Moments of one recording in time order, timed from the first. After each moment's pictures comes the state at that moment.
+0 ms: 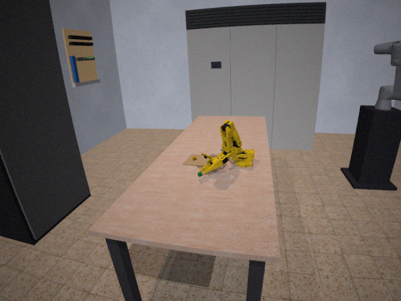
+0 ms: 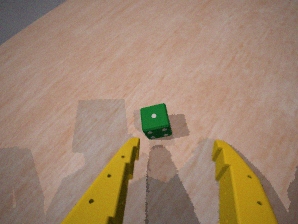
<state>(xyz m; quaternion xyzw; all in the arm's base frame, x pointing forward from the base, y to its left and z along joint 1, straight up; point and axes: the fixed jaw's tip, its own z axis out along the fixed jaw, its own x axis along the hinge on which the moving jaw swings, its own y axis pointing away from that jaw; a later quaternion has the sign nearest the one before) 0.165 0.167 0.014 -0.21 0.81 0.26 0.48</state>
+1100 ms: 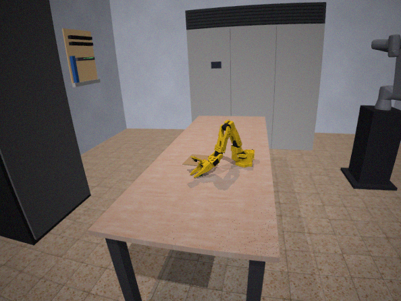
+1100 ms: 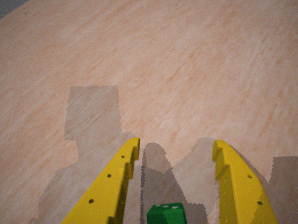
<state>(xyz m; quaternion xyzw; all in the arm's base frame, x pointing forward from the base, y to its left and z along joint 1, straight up) 0.201 0.205 0.011 -0.25 0.82 0.24 0.46</state>
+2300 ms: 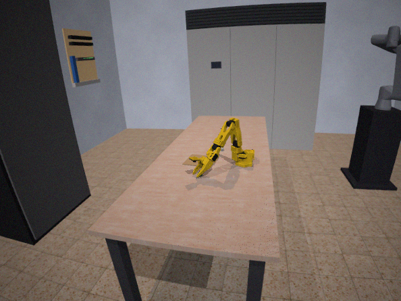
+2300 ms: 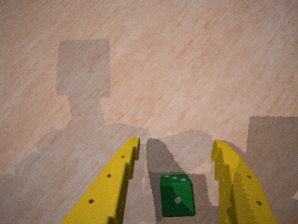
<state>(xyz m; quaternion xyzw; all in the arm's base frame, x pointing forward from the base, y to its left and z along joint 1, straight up) 0.189 0.203 0.013 -0.30 0.87 0.18 0.35</state>
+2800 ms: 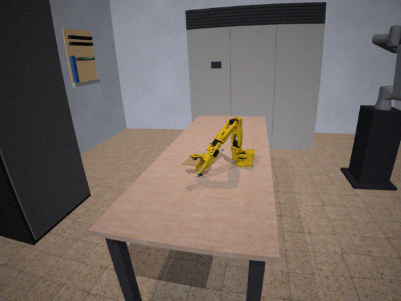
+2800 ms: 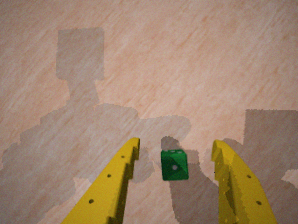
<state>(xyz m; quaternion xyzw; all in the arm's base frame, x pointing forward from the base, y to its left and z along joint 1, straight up) 0.180 0.195 0.026 -0.31 0.88 0.16 0.32</state>
